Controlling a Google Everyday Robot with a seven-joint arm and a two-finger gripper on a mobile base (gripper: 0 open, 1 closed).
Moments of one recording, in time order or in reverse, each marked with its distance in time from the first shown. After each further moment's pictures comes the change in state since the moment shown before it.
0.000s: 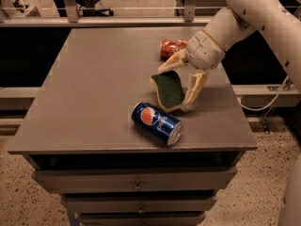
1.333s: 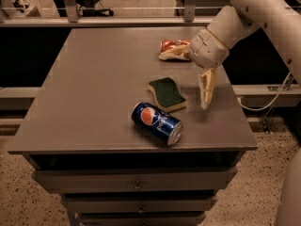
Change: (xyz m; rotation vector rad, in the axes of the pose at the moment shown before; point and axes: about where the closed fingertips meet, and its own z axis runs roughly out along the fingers) arm 0.009 0.001 -0.009 -0.003 0.041 0.001
